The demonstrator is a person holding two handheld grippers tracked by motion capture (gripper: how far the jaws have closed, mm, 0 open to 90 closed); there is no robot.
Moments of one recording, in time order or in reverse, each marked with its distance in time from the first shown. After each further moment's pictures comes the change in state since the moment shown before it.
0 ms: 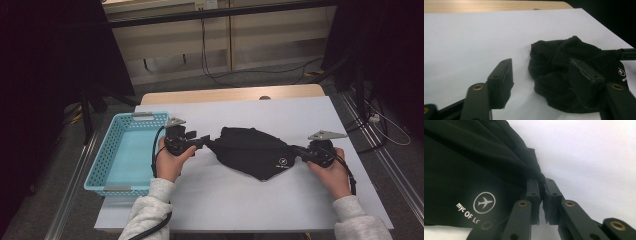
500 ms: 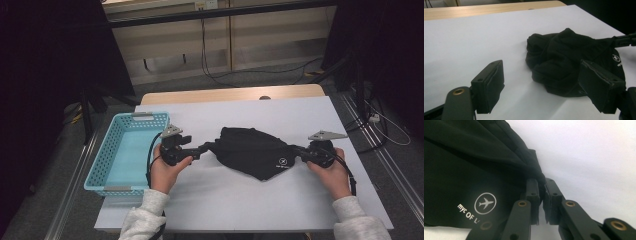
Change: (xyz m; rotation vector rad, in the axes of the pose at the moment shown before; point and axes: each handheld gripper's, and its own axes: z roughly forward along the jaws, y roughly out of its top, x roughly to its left) left arm -0.005 -0.019 -0.019 -0.021 -0.014 0.082; right arm 0.000 0.000 0.000 -0.012 0.009 0.000
